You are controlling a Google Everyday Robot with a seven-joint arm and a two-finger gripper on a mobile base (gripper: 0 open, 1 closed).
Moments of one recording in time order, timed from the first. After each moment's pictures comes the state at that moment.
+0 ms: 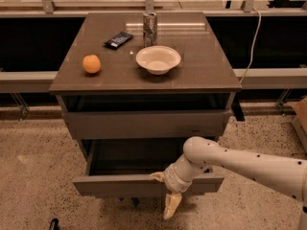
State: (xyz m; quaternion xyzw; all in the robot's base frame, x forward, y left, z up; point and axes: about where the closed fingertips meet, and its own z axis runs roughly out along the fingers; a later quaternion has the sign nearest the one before) arm 0.438 -0.033 0.450 -0.78 0.55 0.26 0.16
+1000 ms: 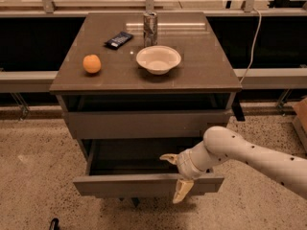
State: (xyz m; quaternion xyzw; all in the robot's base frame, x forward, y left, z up) arm 0.477 -0.068 0.517 -0.76 0.57 0.20 0.24
